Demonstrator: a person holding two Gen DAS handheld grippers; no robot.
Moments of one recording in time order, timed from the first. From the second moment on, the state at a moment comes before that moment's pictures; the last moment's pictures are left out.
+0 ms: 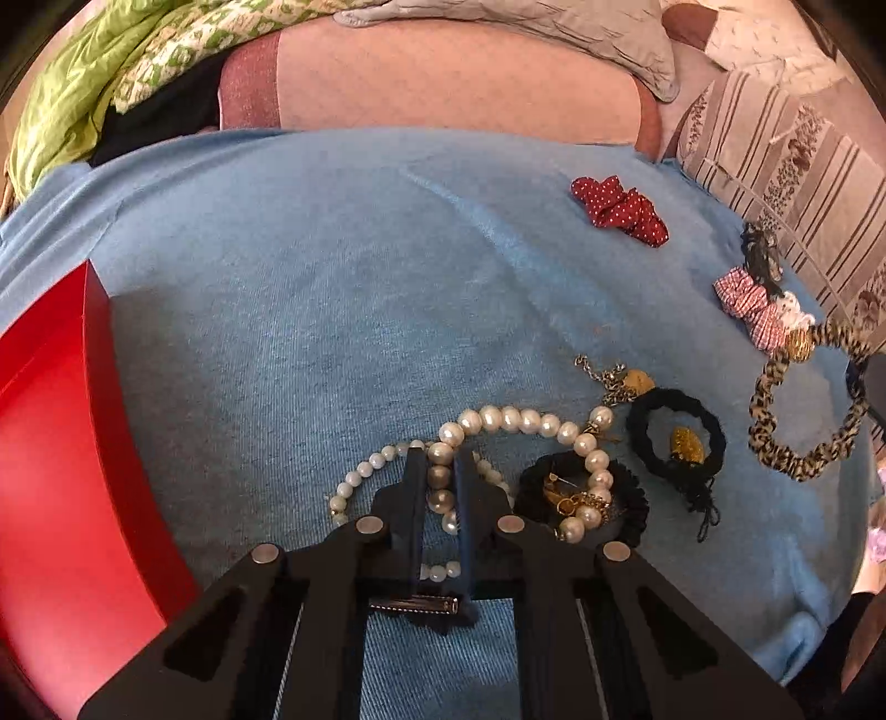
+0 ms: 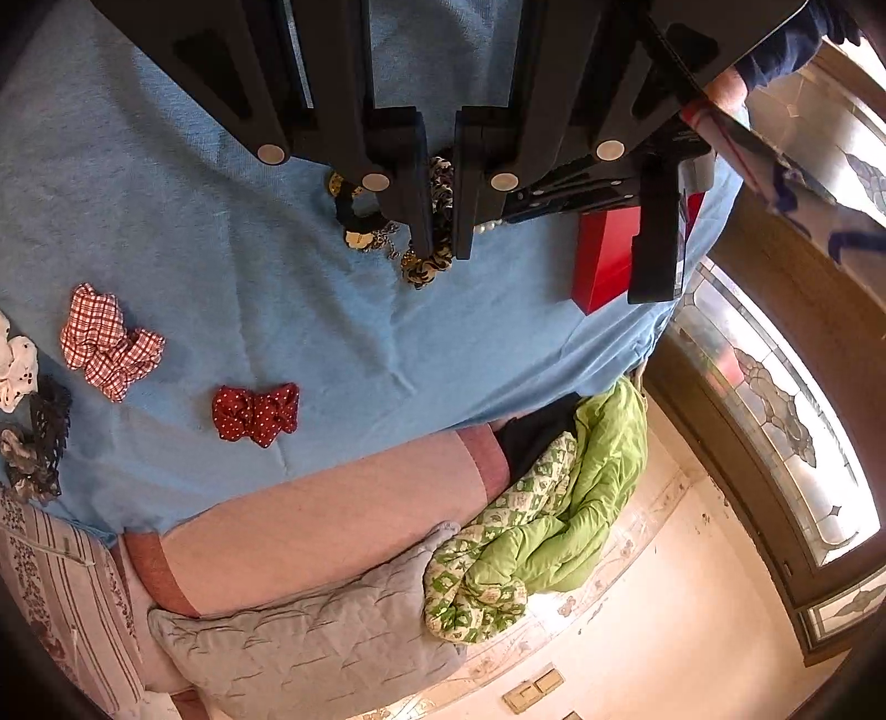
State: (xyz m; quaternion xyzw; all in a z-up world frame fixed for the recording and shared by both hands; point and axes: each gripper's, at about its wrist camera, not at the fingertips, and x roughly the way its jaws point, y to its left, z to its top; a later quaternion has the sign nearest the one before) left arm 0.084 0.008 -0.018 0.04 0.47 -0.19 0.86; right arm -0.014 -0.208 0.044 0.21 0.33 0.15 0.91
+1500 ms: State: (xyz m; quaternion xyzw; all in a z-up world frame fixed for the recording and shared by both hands) left arm 0.099 0.254 0.068 -0.13 0.34 -0.04 0.93; right arm 0.080 0.013 0.080 0.14 0.35 0.30 0.88
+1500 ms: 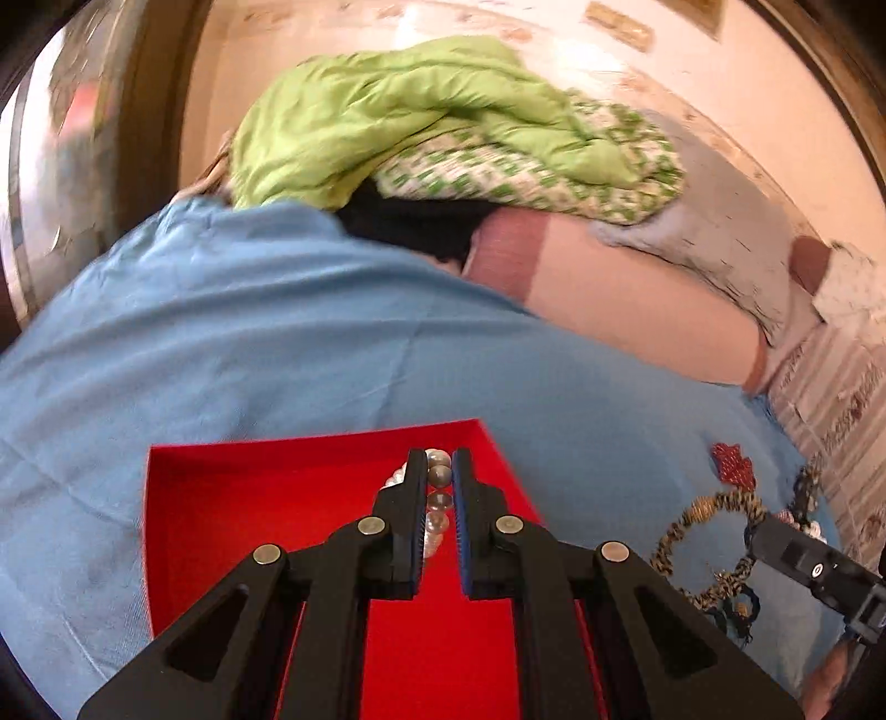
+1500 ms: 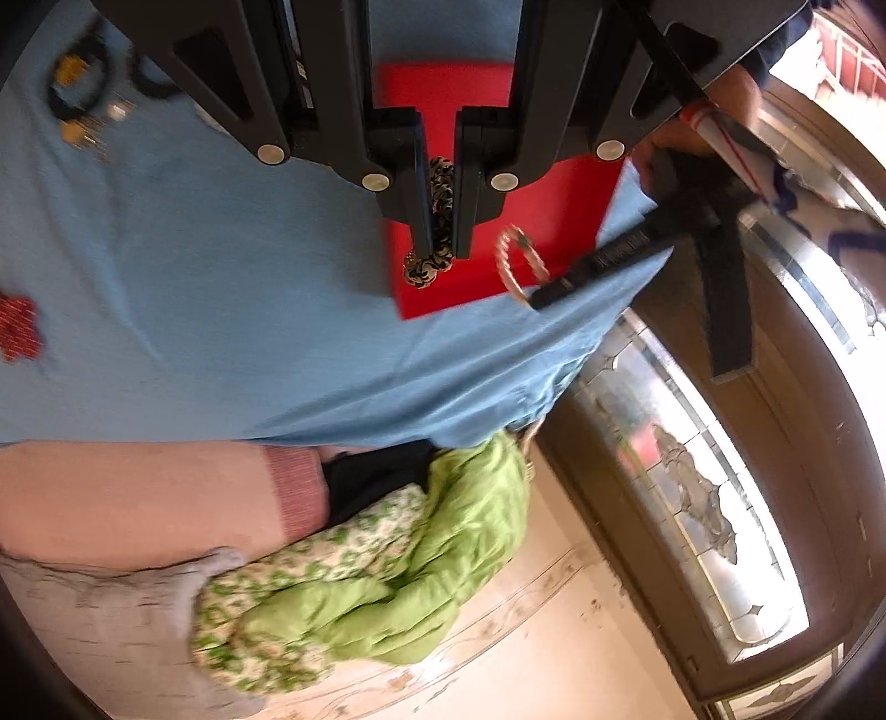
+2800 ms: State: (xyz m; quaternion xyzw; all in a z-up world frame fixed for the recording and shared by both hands) left arm 0.121 0.331 0.031 -0.18 0.39 0.05 0.90; right arm 0.207 0.128 -0.003 0.07 0.49 0.23 0.84
